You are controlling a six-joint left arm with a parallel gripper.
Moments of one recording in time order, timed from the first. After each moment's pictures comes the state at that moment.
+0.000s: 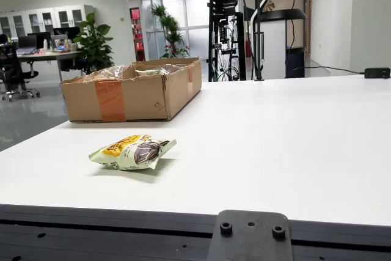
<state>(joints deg) -58.9 11.6 84.1 7.4 59.6 -36.9</state>
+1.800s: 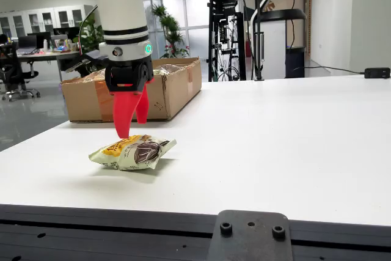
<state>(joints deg) -55.8 45.6 85.5 11.6 45.5 -59.5</state>
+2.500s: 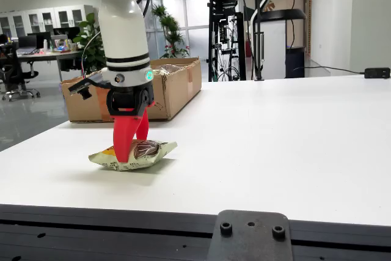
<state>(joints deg) -55.2 51.3 86.0 12.2 40.2 -59.9</state>
